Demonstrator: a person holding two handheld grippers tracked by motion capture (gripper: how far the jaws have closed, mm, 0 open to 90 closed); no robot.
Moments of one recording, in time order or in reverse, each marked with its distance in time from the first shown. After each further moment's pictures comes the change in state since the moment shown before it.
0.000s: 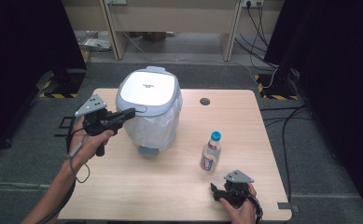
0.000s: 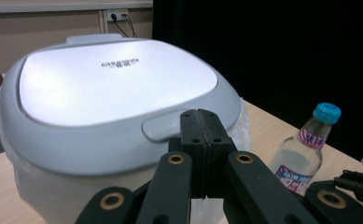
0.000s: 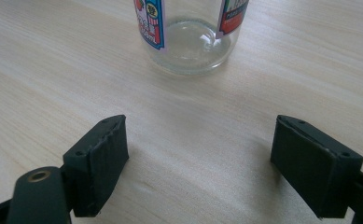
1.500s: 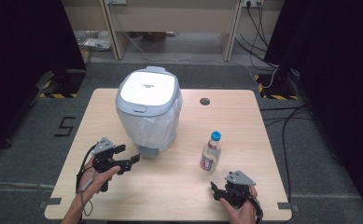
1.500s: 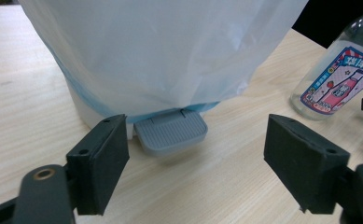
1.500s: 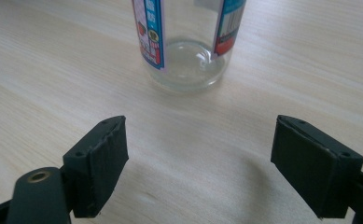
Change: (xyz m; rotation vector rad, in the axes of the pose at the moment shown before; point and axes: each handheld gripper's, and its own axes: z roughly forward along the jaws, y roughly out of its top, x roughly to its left) left arm 0.003 -0.143 0.009 0.187 0.083 -0.138; right arm 0.002 0.000 -0.005 -0.057 -0.026 0.006
